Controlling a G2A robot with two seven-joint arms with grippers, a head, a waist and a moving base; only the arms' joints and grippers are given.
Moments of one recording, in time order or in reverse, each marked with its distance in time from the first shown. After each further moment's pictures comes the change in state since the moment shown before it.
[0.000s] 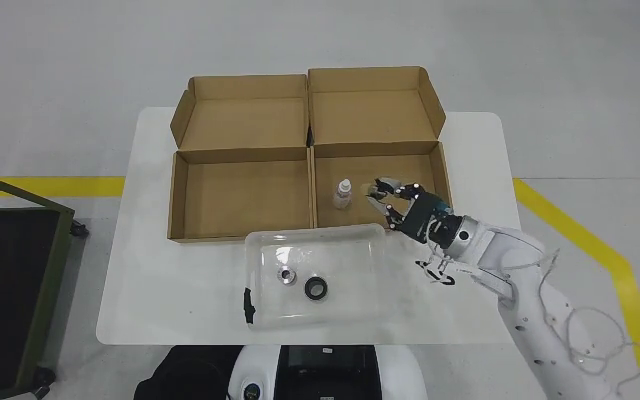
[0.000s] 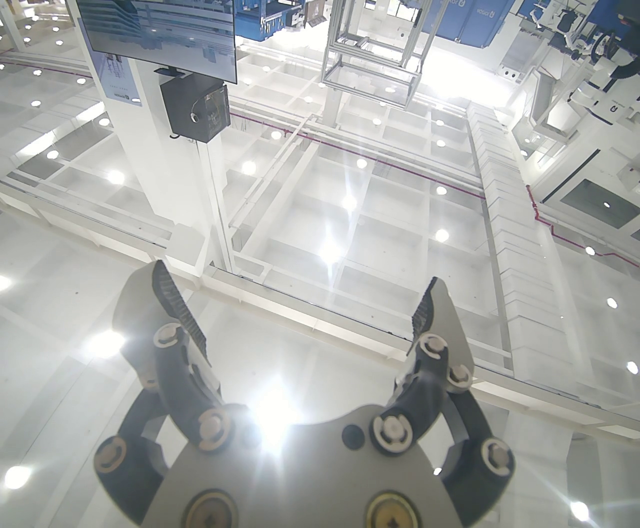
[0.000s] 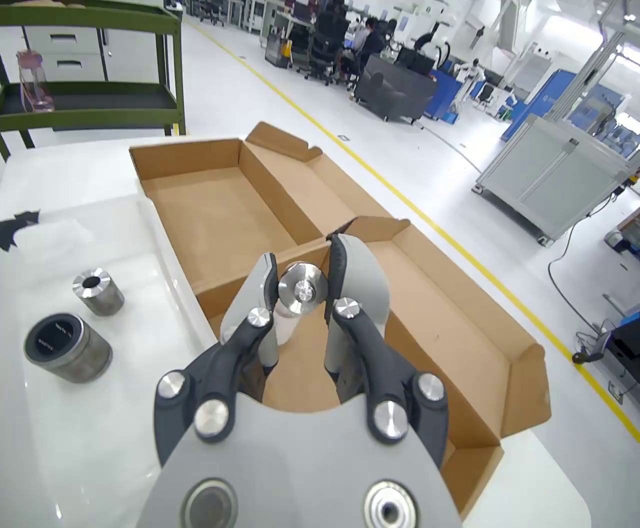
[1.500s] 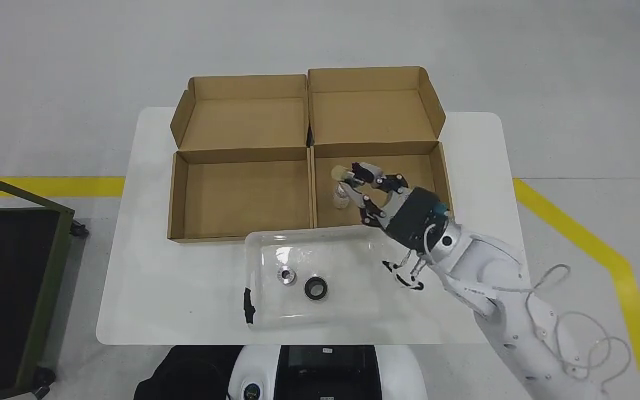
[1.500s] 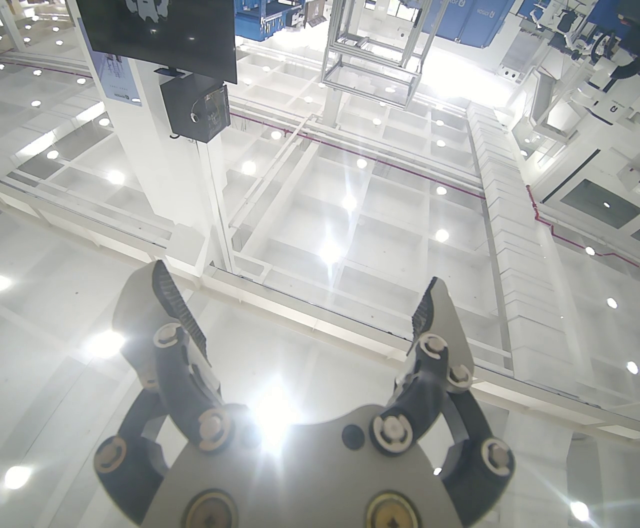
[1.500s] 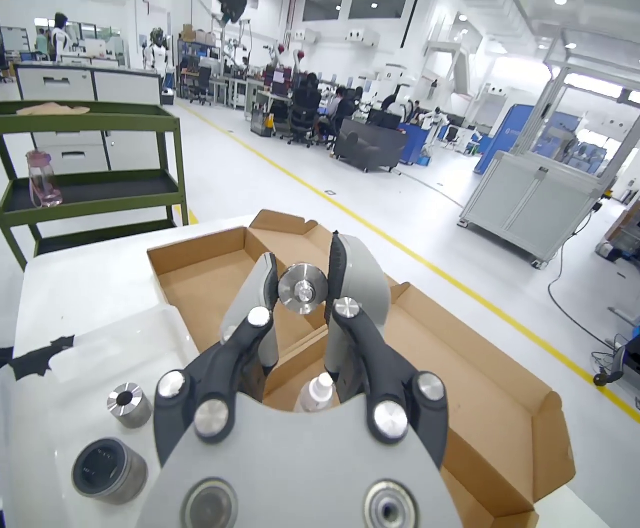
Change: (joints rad) left arm 0.000 0.000 0.000 0.000 0.000 0.000 0.000; right arm 0.038 -0.015 -0.148 -0.176 0.139 0.273 -0.059
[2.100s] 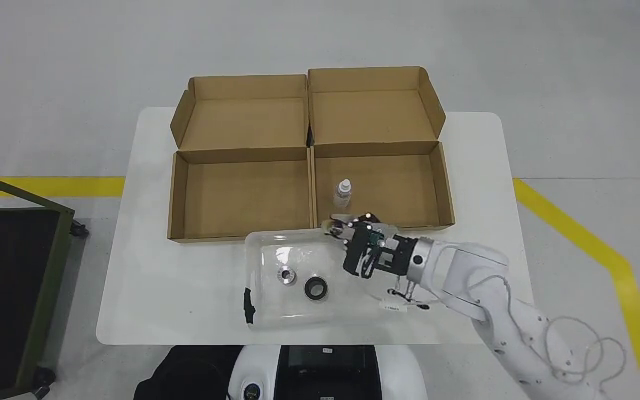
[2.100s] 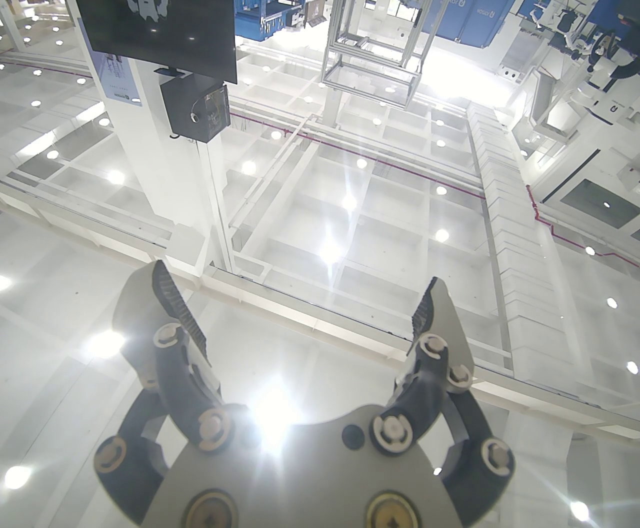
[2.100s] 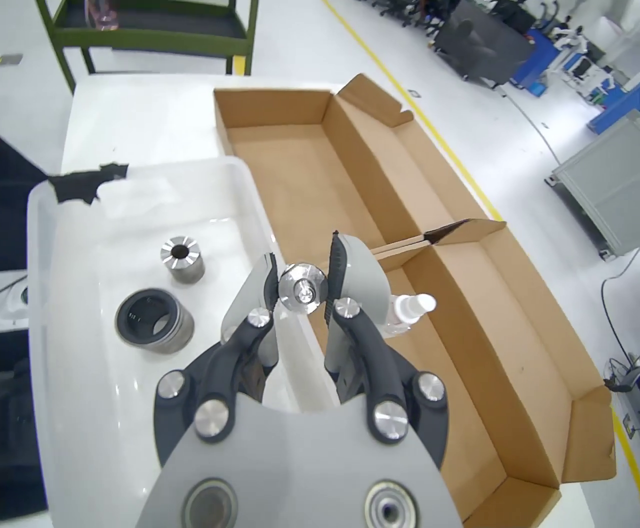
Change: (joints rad) left arm 0.000 0.000 0.000 0.000 0.000 0.000 0.000; right arm -0.002 0.026 -0.072 0.021 -0.123 -0.191 0.282
